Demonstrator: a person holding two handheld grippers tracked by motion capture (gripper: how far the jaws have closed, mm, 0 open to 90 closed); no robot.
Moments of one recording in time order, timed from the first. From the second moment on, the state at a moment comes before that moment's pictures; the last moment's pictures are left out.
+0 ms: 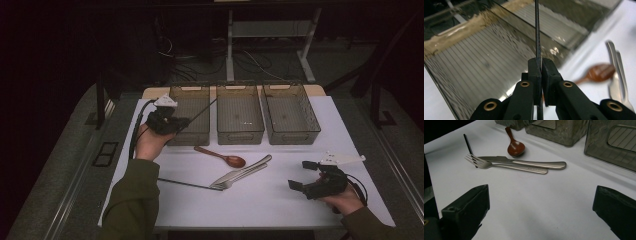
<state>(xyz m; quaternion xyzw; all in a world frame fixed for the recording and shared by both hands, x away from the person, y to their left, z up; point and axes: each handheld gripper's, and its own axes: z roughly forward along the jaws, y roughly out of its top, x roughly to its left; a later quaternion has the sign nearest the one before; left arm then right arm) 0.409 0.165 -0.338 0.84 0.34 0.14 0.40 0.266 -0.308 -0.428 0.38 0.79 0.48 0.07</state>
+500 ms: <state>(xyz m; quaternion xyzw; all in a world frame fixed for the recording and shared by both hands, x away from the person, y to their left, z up) 0.487 0.167 -0.352 0.80 0.42 0.17 0.39 0.266 -0.309 -0.428 0.38 0.79 0.48 0.06</state>
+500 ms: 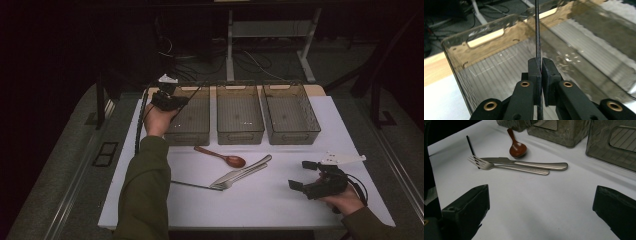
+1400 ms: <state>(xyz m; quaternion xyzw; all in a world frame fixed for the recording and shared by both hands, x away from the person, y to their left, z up) 0.432 0.156 -0.330 0.84 0.34 0.14 0.39 0.265 -0.310 -0.427 0.38 0.79 0.48 0.07</state>
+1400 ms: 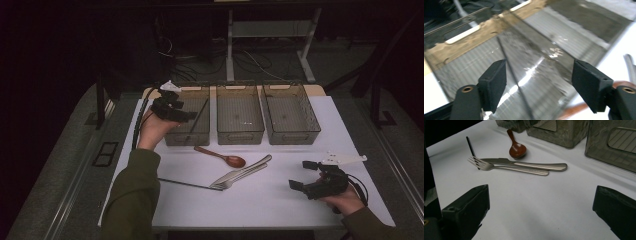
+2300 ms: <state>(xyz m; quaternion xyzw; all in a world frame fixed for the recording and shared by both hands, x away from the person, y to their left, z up) 0.310 0.187 -0.409 0.90 0.21 0.04 0.38 0.264 -0.309 -0.428 0.38 0.79 0.48 0.07</state>
